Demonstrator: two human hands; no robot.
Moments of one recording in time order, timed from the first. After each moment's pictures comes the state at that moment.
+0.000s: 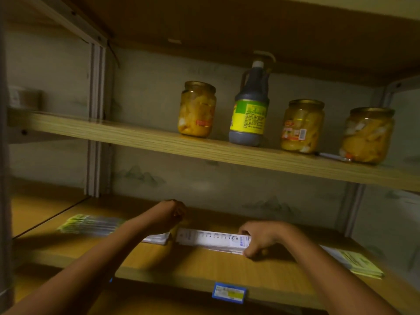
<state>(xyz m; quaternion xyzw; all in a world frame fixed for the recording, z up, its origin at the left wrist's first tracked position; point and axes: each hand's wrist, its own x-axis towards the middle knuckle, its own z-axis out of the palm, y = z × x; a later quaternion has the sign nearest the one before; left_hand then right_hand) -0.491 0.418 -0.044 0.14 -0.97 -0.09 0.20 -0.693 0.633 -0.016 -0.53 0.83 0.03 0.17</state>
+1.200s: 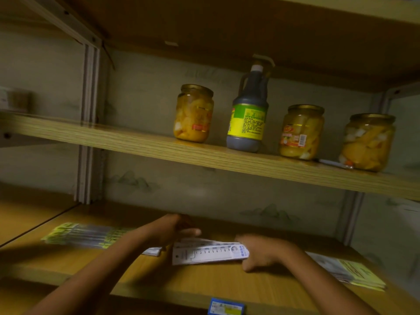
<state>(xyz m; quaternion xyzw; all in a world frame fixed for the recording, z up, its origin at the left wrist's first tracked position) -0.508 0.435 -0.045 0.15 -0.94 -0.28 0.13 -0.702 0.633 -0.038 -0.56 0.82 0.00 0.12</state>
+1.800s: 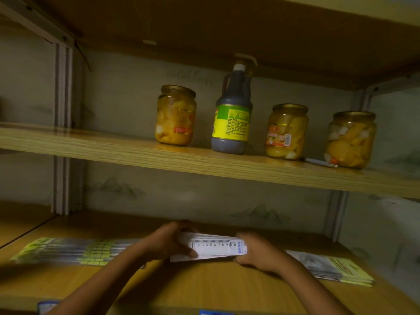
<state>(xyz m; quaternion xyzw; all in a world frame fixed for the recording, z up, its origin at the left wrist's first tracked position) -0.540 0.441 -0.060 0.15 -0.92 -0.34 0.14 -0.715 0.651 -0.053 -0.53 0.83 -0.16 0.02</state>
